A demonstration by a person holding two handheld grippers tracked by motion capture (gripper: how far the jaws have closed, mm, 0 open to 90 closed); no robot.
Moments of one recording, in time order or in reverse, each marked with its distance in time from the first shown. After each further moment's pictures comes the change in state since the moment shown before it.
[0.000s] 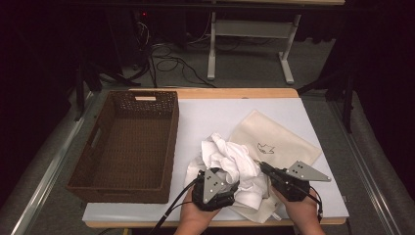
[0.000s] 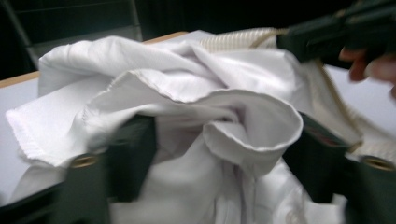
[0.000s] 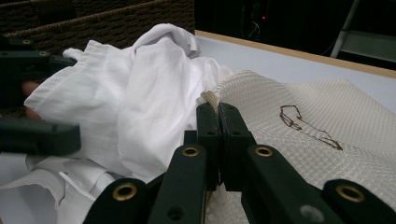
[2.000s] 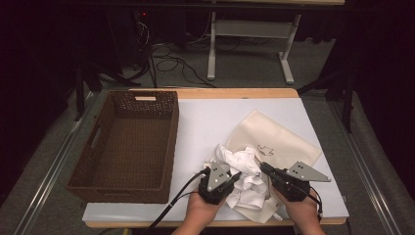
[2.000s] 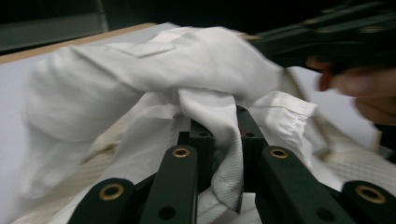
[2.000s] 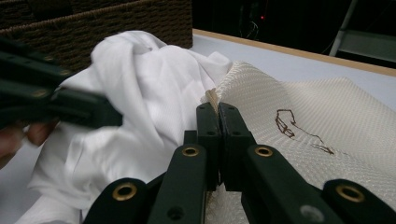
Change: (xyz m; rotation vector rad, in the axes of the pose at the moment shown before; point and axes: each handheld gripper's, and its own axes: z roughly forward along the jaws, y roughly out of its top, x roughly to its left) left arm -0.014 0.007 0.020 0.041 -0.123 0.010; right arm -0.003 -0.004 0.001 -0.002 -0.006 0.001
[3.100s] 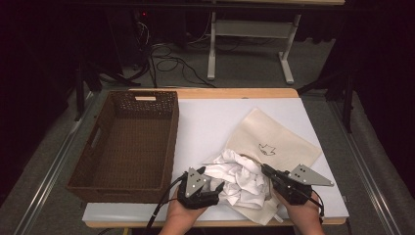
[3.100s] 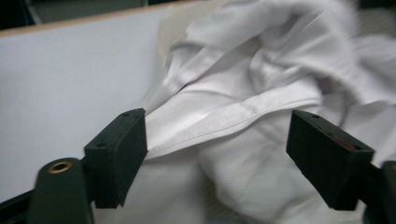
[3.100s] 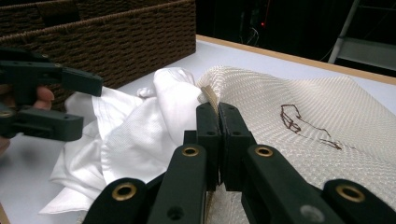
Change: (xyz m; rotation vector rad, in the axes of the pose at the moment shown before) left arm 0.047 -0.038 -0.035 0.069 0.169 -0.080; right arm 0.006 0.001 -0.008 -0.016 0.002 -0.017
